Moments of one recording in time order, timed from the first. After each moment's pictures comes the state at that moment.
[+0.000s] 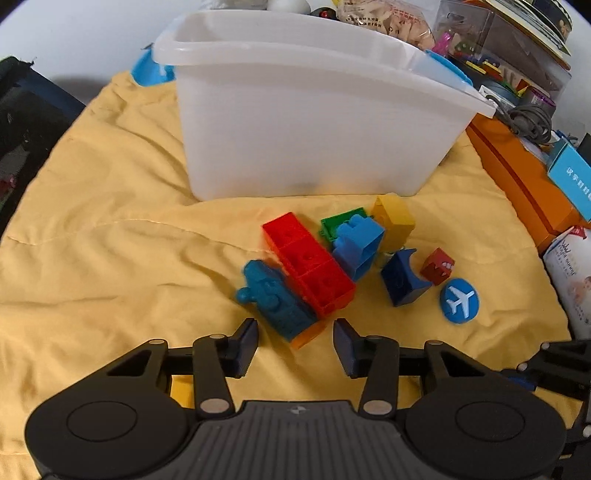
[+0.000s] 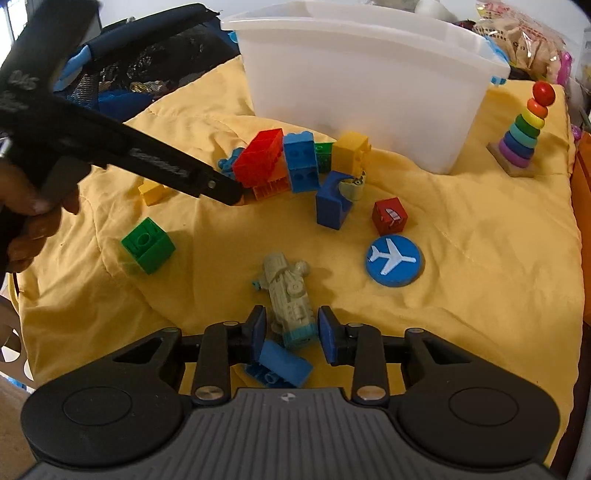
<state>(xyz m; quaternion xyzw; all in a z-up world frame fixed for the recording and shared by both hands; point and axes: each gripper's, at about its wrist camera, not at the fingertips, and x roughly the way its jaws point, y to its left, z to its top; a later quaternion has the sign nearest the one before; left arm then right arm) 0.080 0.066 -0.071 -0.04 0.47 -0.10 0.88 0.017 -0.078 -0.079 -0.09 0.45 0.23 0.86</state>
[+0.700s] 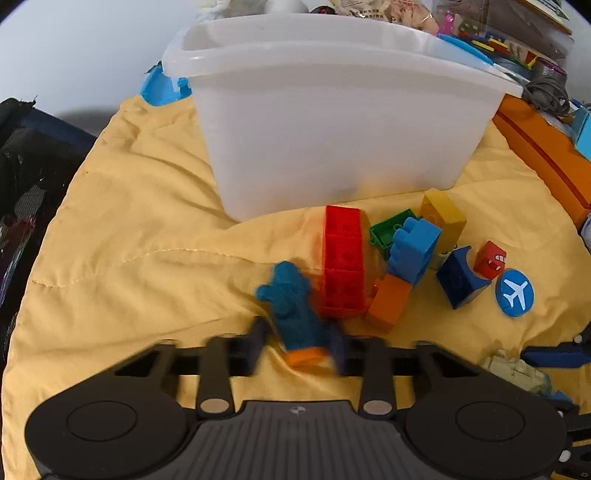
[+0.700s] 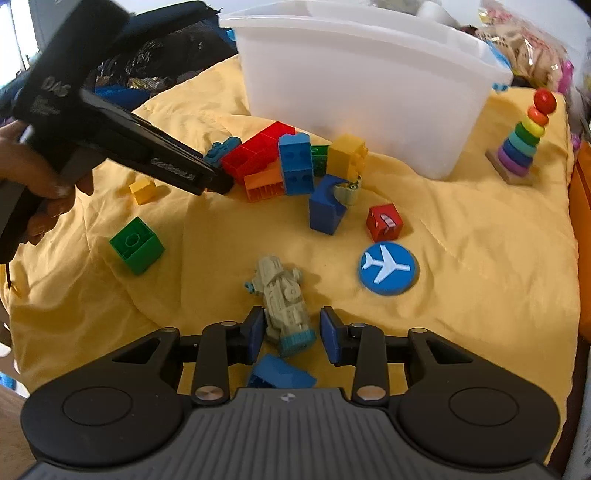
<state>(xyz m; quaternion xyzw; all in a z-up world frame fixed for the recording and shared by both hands) 0.092 0.077 -0.080 0.04 0.46 -0.08 0.88 0.022 -0.075 -0.081 -0.12 0.45 0.22 0.86</state>
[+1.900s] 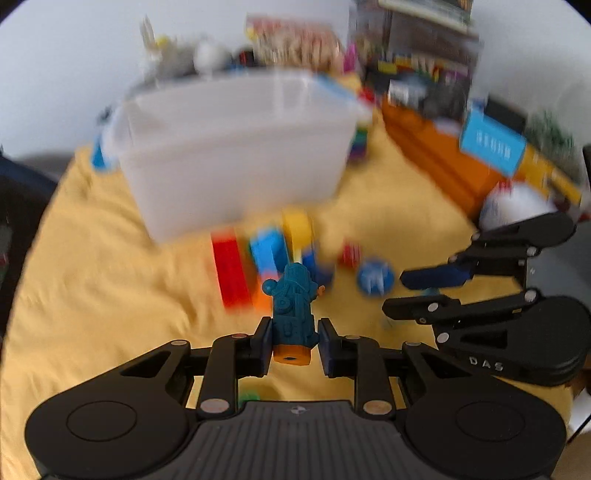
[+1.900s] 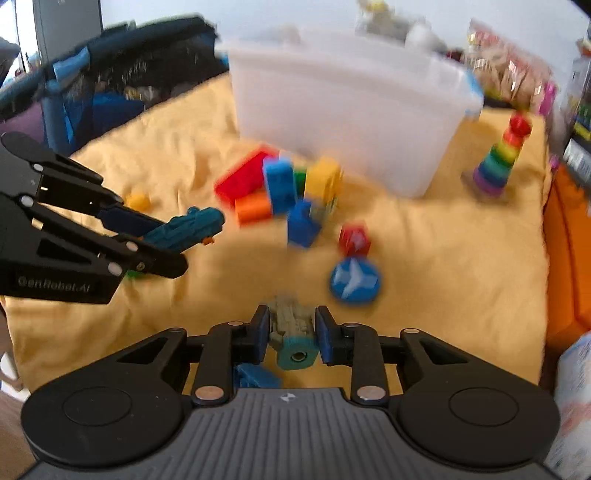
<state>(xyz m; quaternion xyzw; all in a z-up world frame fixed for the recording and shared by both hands) 0.022 0.037 -0.010 0.04 0.41 -0.16 0.90 0.016 -0.089 -0.050 -0.13 0.41 0.21 0.88</state>
